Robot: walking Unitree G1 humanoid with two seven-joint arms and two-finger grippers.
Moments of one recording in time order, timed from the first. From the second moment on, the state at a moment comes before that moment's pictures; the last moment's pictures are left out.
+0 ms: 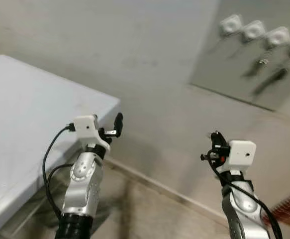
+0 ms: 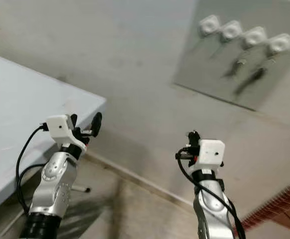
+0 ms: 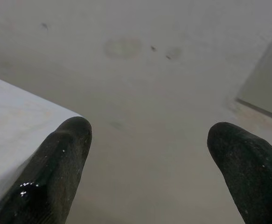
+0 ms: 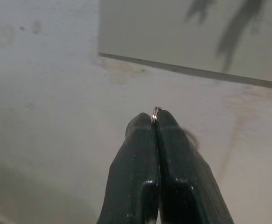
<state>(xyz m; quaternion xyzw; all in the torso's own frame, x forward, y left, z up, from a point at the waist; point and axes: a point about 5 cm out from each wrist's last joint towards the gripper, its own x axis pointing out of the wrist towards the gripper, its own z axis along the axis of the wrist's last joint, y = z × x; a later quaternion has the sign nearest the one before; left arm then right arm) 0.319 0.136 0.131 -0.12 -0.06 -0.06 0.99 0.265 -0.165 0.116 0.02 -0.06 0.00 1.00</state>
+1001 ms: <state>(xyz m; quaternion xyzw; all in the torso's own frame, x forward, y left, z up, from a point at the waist) 0.316 0.125 0.128 -0.13 -0.04 -0.06 0.99 0.266 -0.160 0.117 0.01 -0.06 0.01 1.00</state>
